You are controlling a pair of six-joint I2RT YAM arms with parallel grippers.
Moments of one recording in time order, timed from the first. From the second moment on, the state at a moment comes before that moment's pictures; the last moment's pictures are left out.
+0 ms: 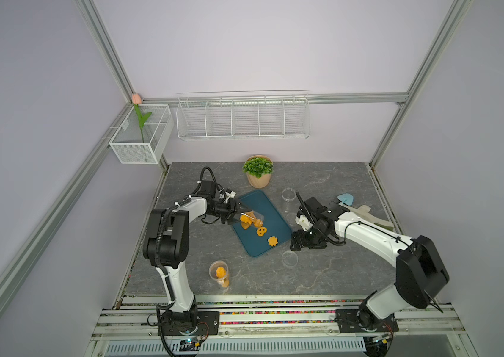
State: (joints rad) left arm -0.17 1.92 1.21 -0.43 1.02 -0.51; right arm 0.62 1.56 1.10 -0.91 -0.25 0.42
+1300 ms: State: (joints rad) left arm -0.18 1.86 1.21 -0.47 0.93 -0.51; right arm 0.62 1.56 1.09 -0.89 -0.27 0.42
